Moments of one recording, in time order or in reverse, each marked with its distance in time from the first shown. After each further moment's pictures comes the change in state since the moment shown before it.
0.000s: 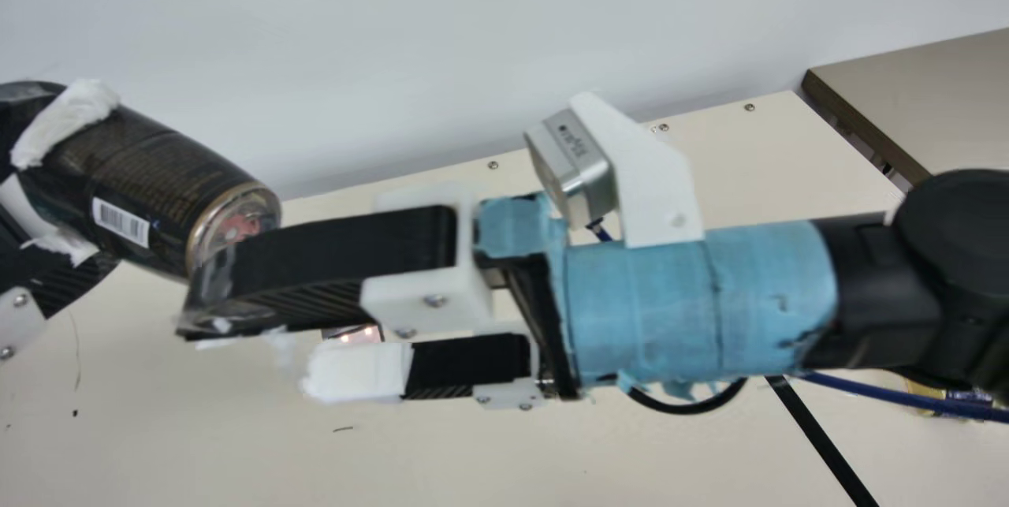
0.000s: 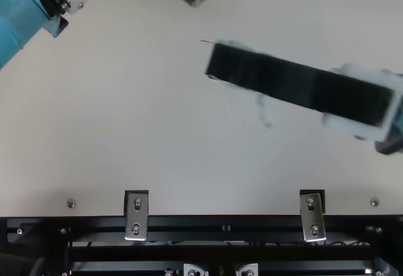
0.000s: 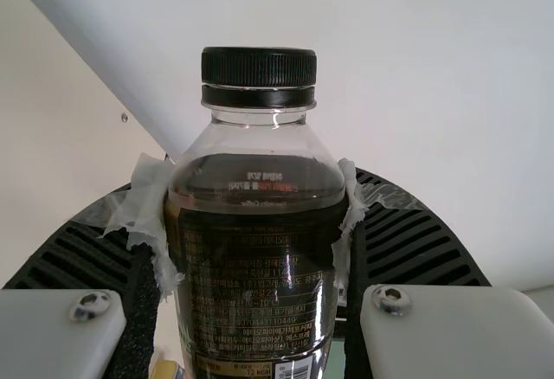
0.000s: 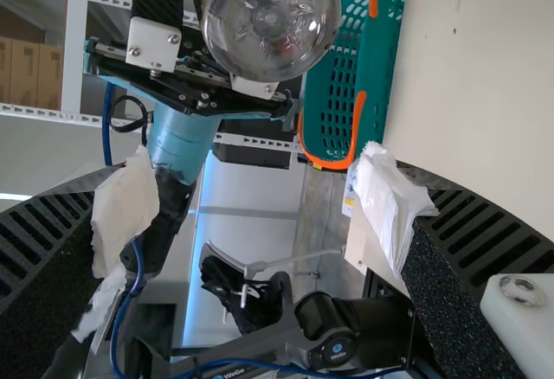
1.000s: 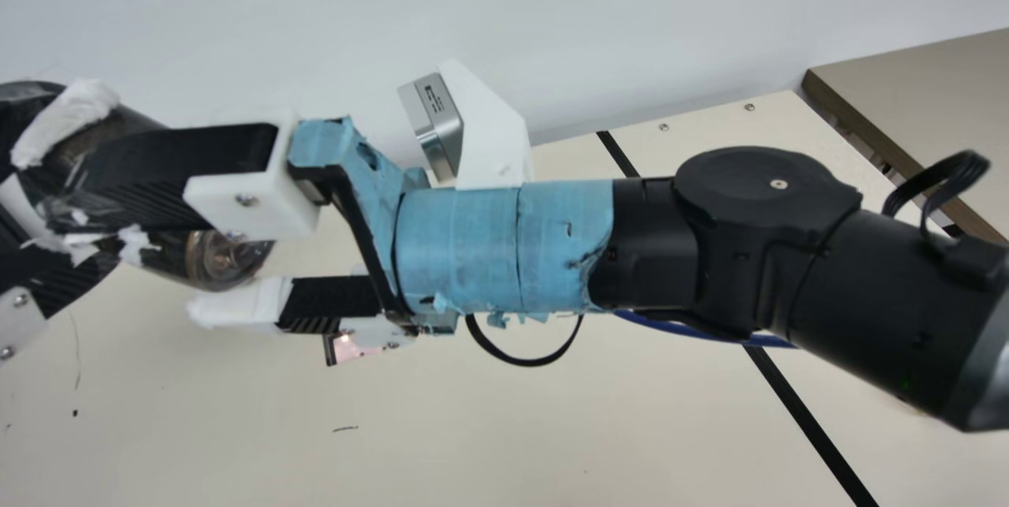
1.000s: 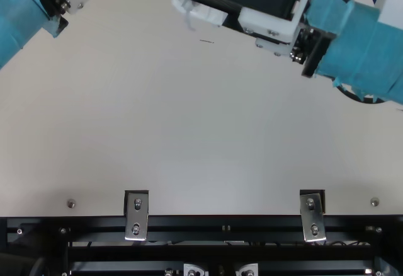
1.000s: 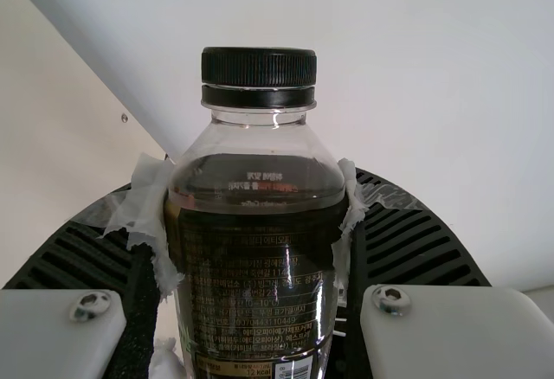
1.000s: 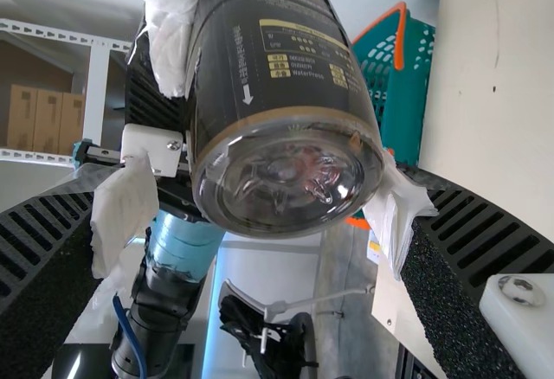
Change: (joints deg) left arm 0.0 0.0 0.0 0.0 0.0 0.0; right arm 9.1 13.1 -7.0 13.4 -12.3 -10.1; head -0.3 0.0
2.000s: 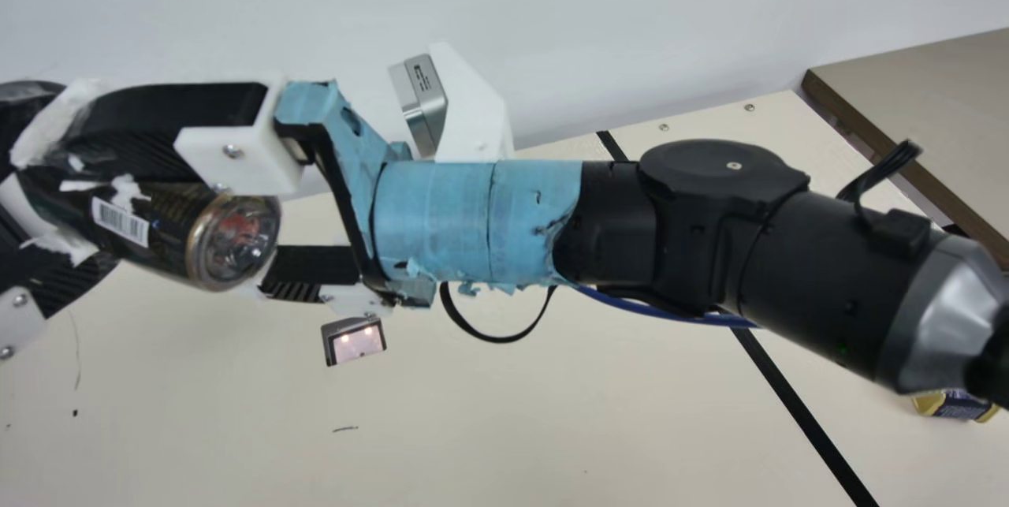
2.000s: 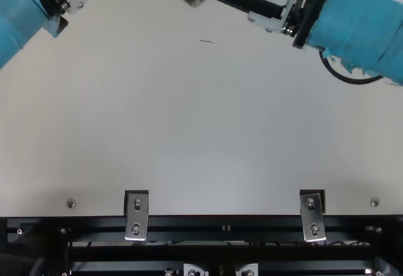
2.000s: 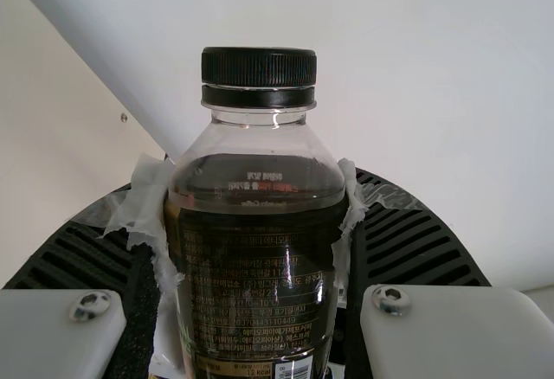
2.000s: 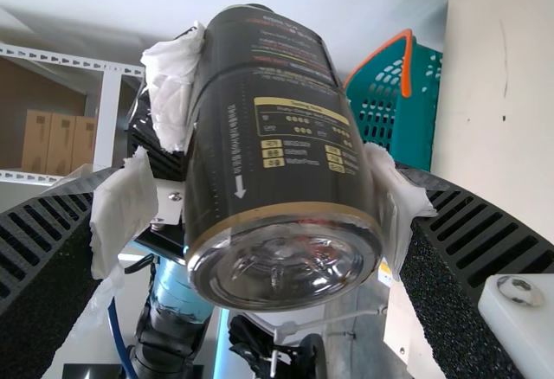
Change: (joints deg) left arm 0.0 0.0 0.0 0.0 0.0 0.0; right arm -0.2 3.6 -2.0 5.2 -0.9 -4.2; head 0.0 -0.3
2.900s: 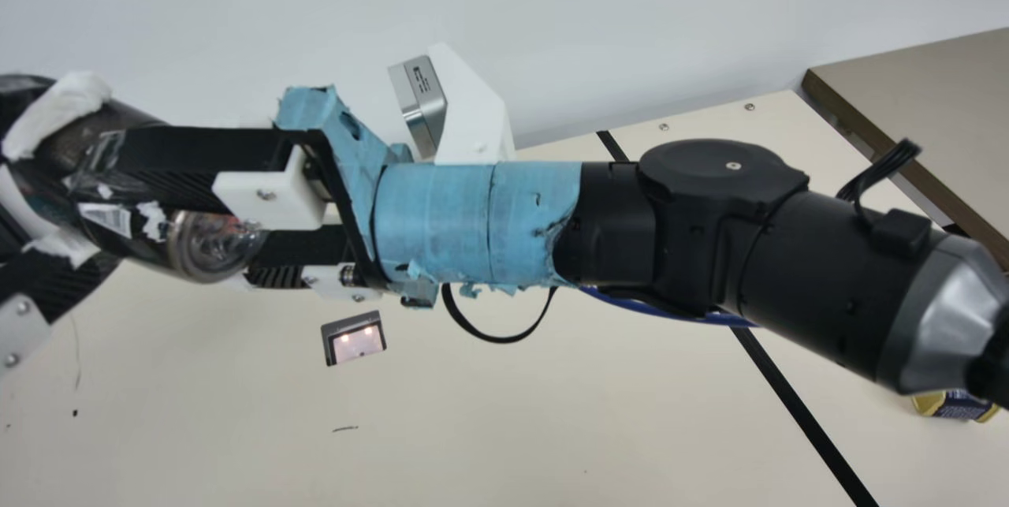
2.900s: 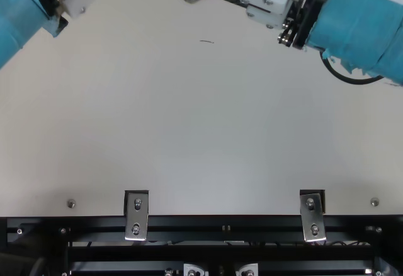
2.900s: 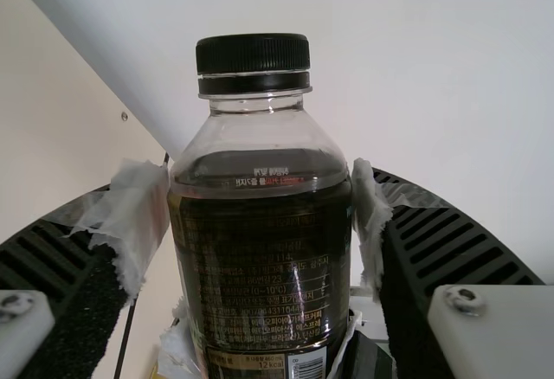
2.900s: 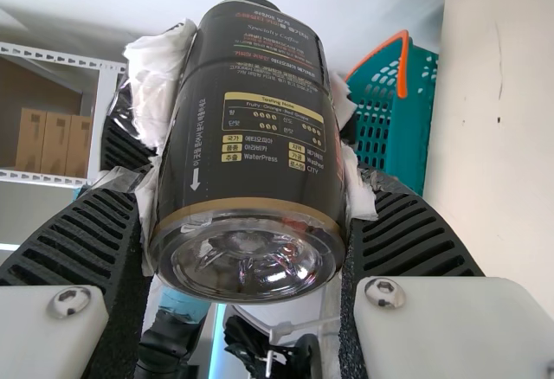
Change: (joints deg) left arm 0.0 0.0 0.0 0.0 0.0 -0.1; right arm 0.0 0.0 0.0 -0.6 -0.1 -0.1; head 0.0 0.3
